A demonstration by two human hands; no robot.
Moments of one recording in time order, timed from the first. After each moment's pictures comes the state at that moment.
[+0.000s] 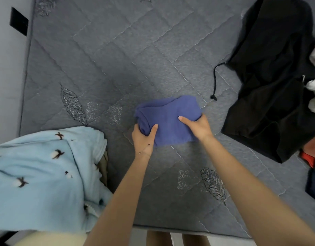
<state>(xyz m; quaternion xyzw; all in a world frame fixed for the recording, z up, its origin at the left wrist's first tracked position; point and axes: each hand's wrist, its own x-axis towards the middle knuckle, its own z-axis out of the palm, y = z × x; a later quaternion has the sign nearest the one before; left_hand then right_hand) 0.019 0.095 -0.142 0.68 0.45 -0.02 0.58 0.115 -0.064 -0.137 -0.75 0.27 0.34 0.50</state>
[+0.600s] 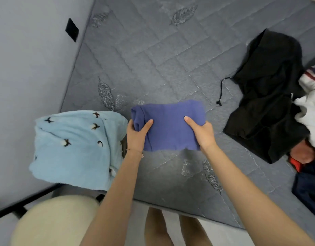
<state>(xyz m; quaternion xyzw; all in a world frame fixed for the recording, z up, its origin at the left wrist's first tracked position) -0.045 0.138 -0.023 0.57 0.46 0.07 0.67 0.043 -0.034 -0.009 -0.72 0.20 0.30 0.60</state>
